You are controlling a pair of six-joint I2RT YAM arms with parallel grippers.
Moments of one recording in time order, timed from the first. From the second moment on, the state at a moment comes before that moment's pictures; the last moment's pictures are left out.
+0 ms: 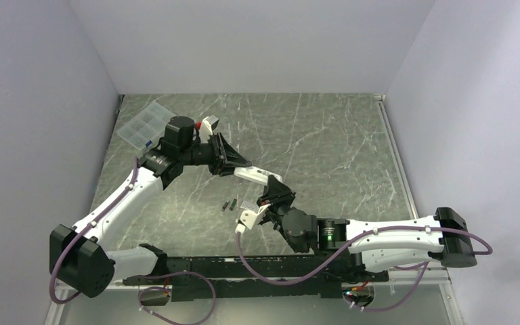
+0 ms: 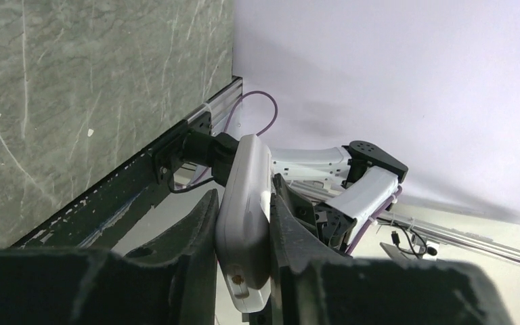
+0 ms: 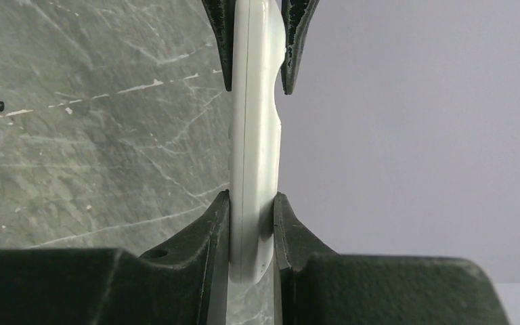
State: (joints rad) left arm -0.46 1.21 1.02 -0.29 0.77 -1.17; right arm 1.47 1.06 0.68 0.23 0.89 -0.99
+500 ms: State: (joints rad) left arm -0.47 1.20 0.97 -0.16 0.81 -1.16; right arm 1.47 0.95 0.68 0.11 0.83 -0.81
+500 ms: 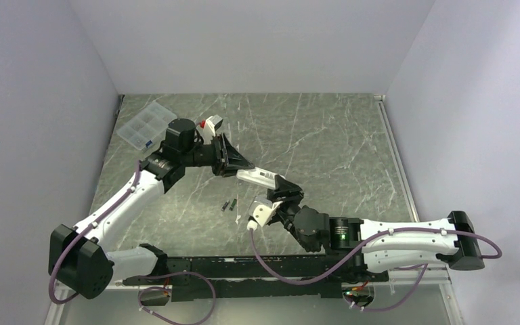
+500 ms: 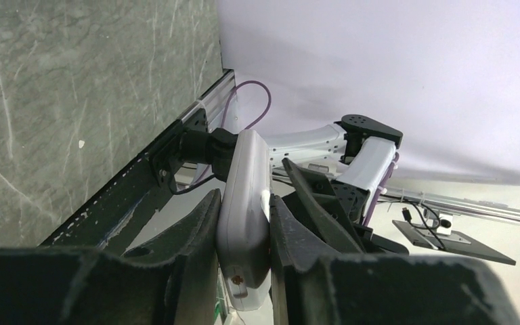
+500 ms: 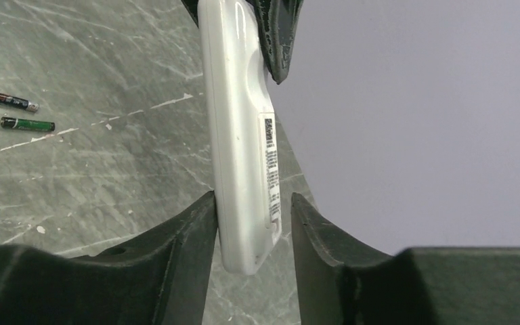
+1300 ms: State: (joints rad) left arm -0.47 1.18 0.92 -0.17 0.79 -1.01; right arm 1.47 0.76 0.88 -0.35 0.66 -0.25
